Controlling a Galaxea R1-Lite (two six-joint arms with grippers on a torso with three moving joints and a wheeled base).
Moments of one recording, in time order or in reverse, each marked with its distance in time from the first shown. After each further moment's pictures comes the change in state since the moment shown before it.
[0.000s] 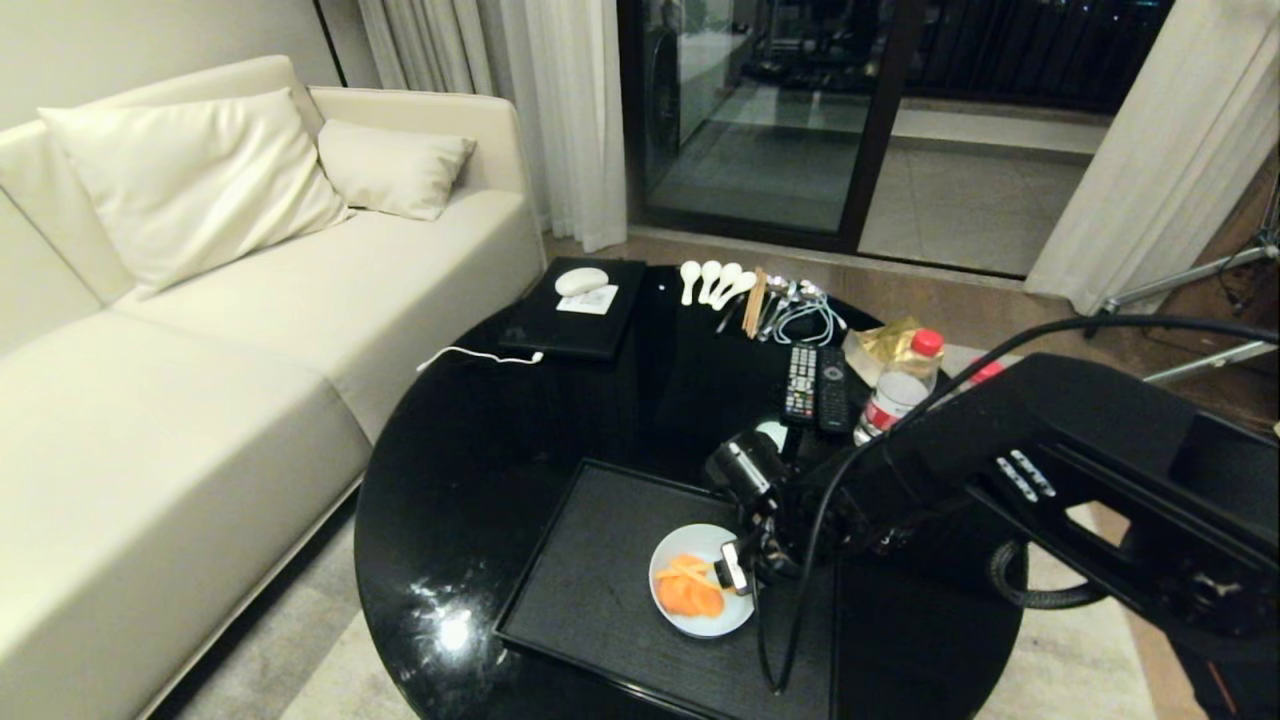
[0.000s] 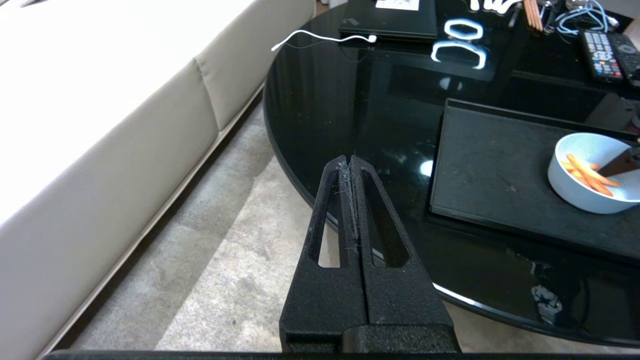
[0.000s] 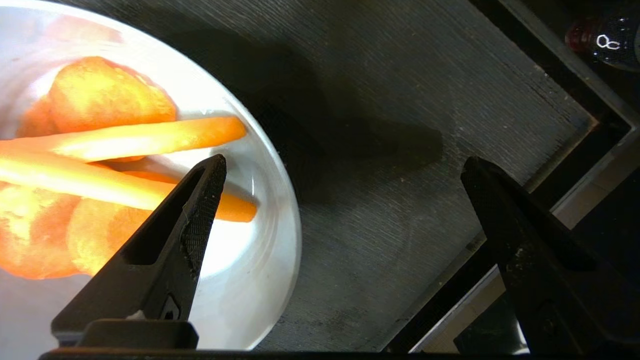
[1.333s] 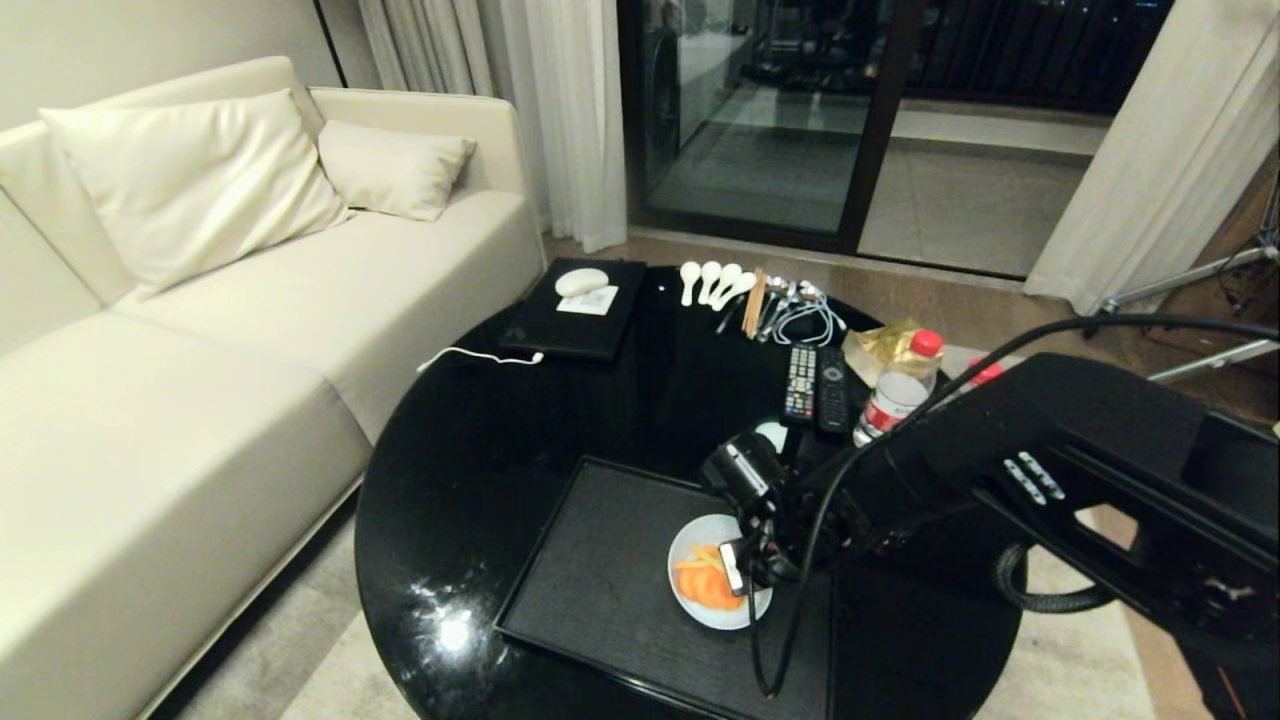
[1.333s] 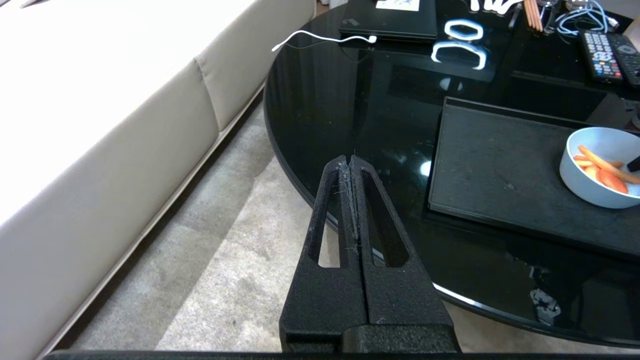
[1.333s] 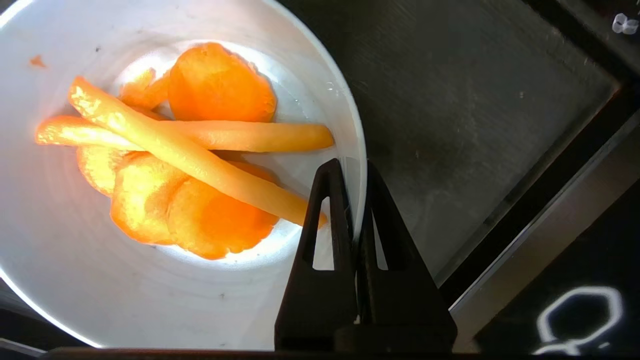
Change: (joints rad) left arm 0.000 0.000 0.000 0.000 0.000 0.000; right arm -0.001 -0.007 0.008 0.013 -0.001 0.073
